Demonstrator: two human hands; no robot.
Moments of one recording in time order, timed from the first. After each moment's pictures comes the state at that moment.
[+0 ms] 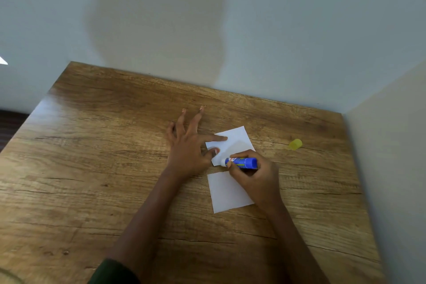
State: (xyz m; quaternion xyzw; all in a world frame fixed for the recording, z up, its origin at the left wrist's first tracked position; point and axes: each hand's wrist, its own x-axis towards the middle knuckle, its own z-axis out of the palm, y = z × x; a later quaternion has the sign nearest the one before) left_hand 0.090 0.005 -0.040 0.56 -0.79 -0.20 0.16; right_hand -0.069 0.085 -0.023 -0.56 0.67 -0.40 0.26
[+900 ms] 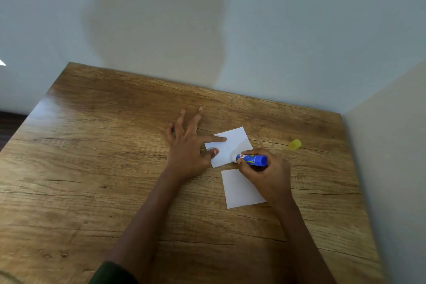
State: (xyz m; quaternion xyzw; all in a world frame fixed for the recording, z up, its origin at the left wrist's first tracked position) left_hand 0.089 0.004 -0.042 0.56 -0.79 -0.20 0.16; right_hand -0.089 0.081 -0.018 -0.57 0.70 -0.38 0.21
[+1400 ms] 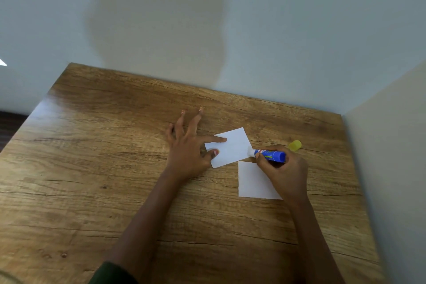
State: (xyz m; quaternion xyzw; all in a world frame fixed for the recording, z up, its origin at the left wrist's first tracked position) left_hand 0.089 0.004 -0.043 0.56 -0.79 -0.20 0.16; right_hand -0.118 0.079 -0.018 -0.53 0.75 -0.37 0.15
